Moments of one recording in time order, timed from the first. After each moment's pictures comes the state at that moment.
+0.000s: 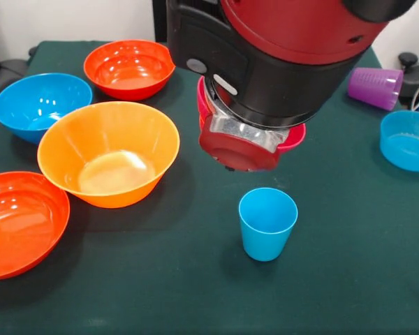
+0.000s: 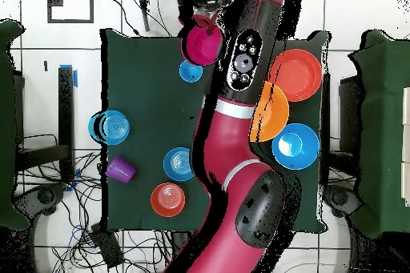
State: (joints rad) arm -0.55 -0.11 2.11 0.34 -2.23 2.22 0.17
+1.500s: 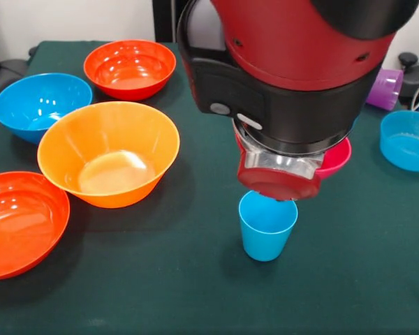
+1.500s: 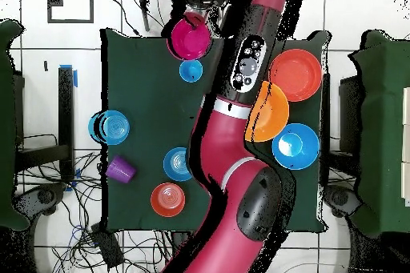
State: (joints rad) arm -0.55 -0.06 2.17 0.28 -2.09 2.12 0.18
